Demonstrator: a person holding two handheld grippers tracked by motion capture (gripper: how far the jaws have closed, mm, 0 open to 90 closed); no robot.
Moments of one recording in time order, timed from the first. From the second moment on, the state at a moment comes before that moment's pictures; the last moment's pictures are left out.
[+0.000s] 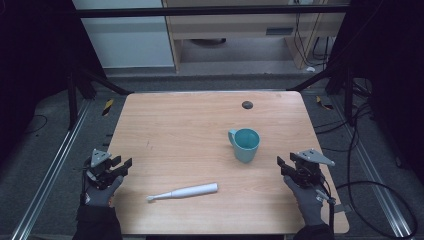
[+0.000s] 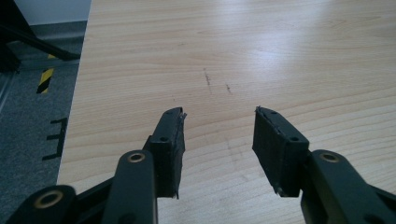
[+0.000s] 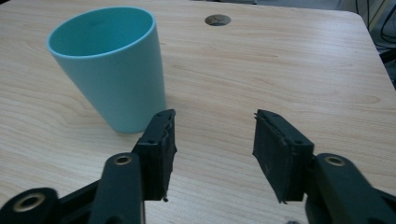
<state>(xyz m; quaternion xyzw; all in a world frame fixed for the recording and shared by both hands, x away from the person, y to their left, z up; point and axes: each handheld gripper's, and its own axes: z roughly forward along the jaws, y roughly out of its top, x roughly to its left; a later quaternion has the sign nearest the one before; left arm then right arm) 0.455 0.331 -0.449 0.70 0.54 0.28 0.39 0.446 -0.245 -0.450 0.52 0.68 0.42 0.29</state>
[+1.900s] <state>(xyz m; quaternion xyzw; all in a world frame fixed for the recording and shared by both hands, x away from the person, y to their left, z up) 0.401 0.261 -0.462 0.81 0.42 0.17 0.38 0.461 -0.101 -0.458 0.39 0.79 0.44 0.14</state>
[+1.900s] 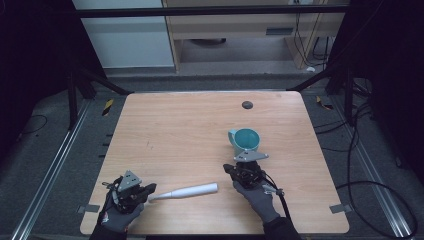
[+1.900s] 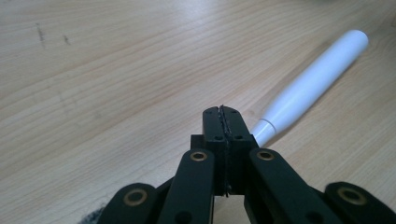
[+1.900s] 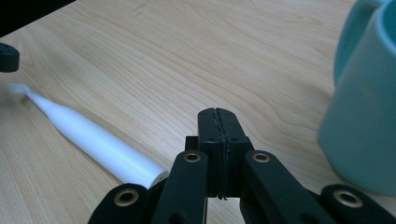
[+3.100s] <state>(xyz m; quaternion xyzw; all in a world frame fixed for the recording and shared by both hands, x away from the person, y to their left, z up) 0.401 0.248 -0.480 0.83 0.42 0.14 0.33 0.461 -0.064 -0.486 0.37 0.83 0.41 0.10</state>
